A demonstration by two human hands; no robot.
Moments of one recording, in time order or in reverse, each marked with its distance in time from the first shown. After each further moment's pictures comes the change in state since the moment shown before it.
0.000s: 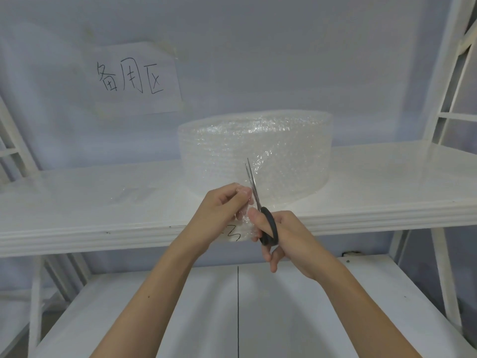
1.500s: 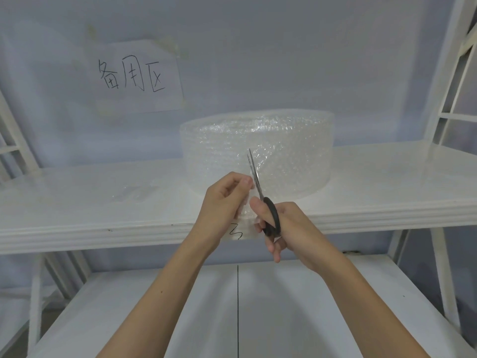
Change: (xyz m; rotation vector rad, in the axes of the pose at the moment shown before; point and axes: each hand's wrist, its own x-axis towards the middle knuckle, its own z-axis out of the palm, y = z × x) left_hand 0.003 0.004 0.011 -0.095 0.213 0.012; right_hand 0.004 -0.010 0.000 -0.049 0.057 -0.002
